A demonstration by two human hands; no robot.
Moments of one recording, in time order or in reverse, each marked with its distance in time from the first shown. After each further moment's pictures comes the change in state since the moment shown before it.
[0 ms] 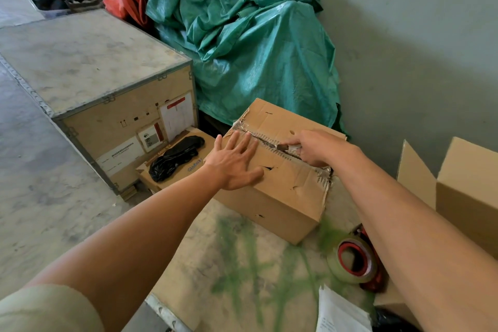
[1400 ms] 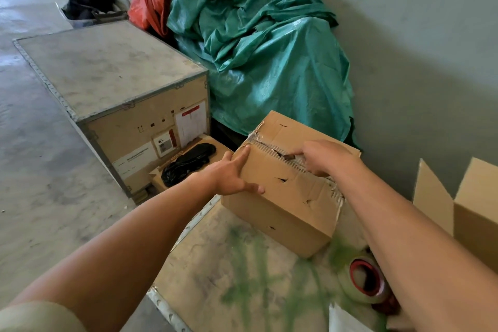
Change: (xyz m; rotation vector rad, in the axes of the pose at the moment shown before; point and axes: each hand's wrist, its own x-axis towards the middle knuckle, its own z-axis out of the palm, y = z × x) left_hand -0.025 -0.038 -0.011 -0.470 -0.185 -0.200; right_hand 0.012 -0.020 -0.007 -0.142 -0.013 -0.039
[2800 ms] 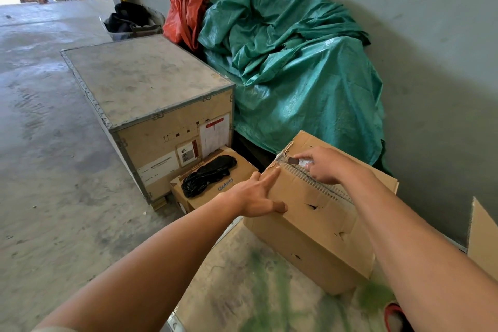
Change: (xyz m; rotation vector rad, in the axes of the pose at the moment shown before) left_hand 0.000 -0.003 -0.005 -0.078 0.000 0.045; right_hand 0.059 -0.032 -0.010 0.332 0.004 -0.068
